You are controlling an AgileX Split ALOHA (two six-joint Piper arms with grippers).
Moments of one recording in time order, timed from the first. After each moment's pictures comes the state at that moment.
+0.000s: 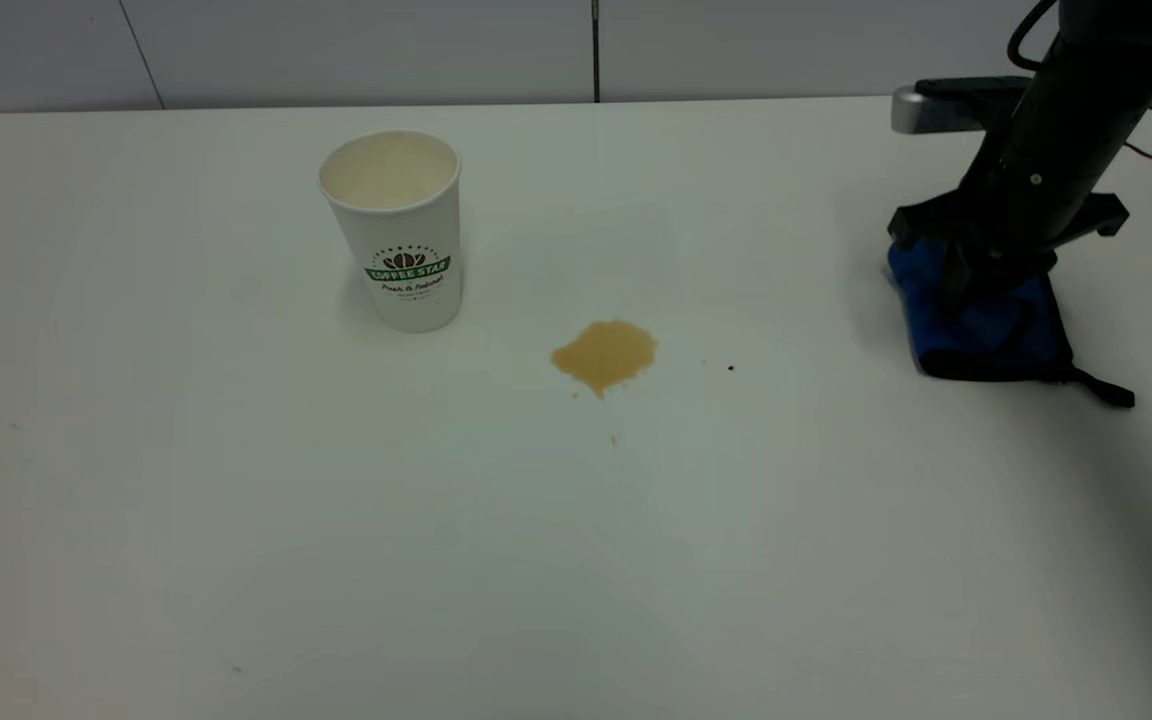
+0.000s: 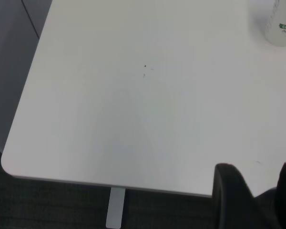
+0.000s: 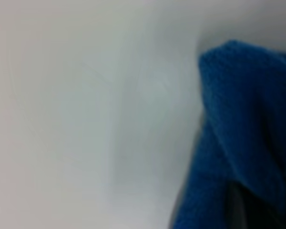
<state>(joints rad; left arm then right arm) 0.05 -0.02 -0.49 0.03 1.13 -0.05 0.03 2.48 -1.62 0.20 0.52 -0.22</state>
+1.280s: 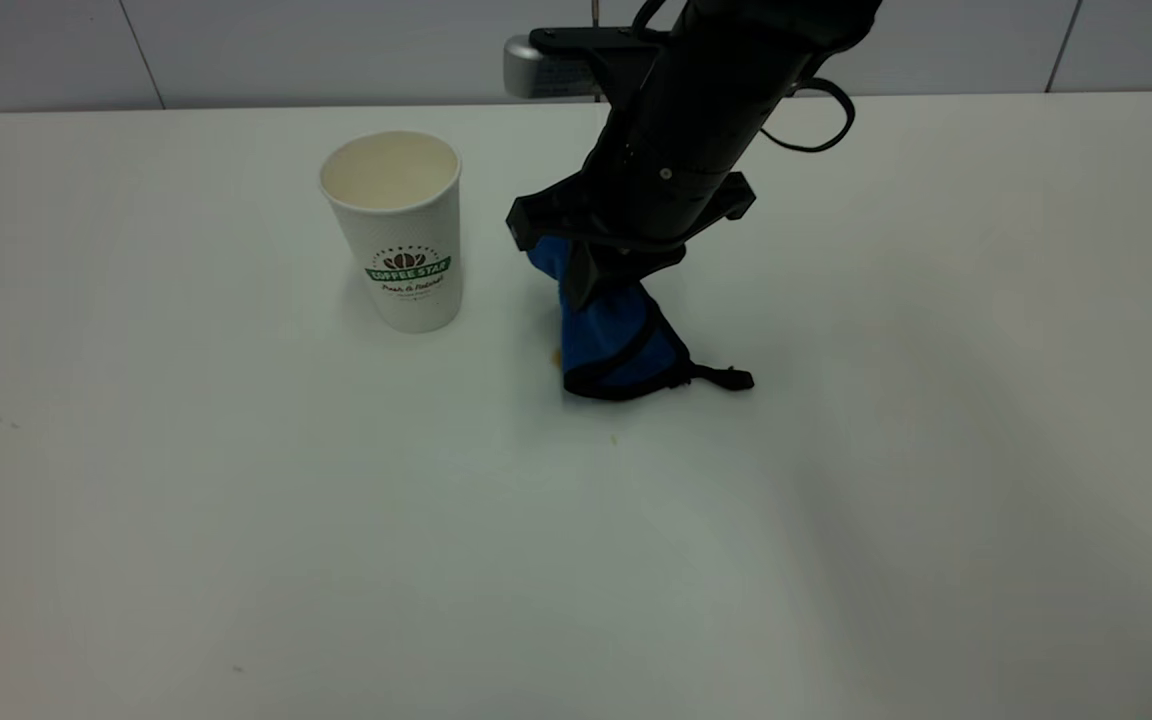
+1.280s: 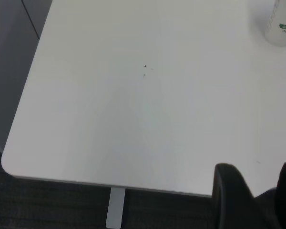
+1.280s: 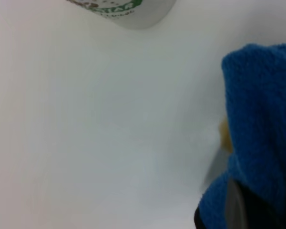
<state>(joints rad) 0.05 -0.02 -0.49 0.03 1.13 -0.05 0.47 2.42 -1.62 0.50 0.40 -0.32</state>
